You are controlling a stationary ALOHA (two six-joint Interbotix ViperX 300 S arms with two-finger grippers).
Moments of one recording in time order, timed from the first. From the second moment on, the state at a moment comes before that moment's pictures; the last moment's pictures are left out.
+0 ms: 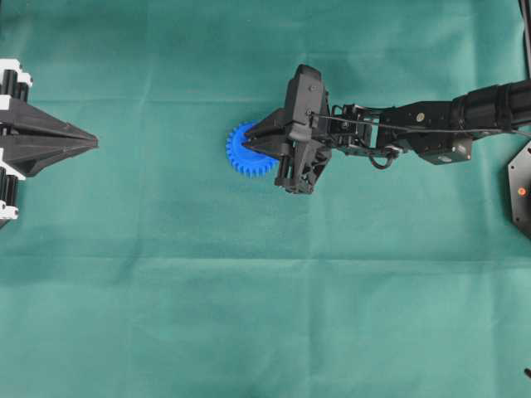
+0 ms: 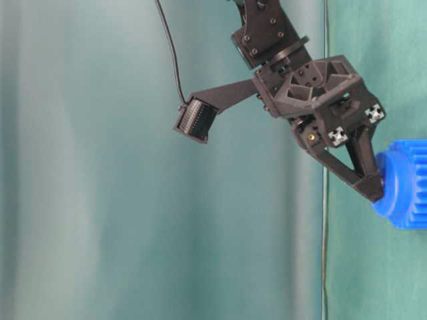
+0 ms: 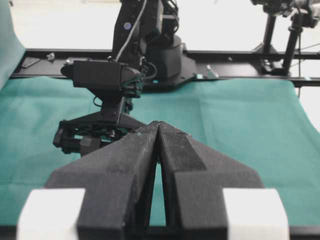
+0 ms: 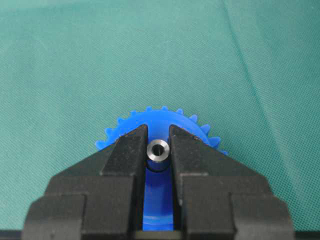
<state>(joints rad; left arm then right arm) 0.00 -0.96 1.18 0.01 -0.25 -0.01 -0.13 0.26 0.67 0.06 -0.39 -0.01</state>
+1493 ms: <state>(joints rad) 0.00 -0.96 1.18 0.01 -0.25 -0.01 -0.13 0.02 0.73 0.06 -0.28 -0.01</state>
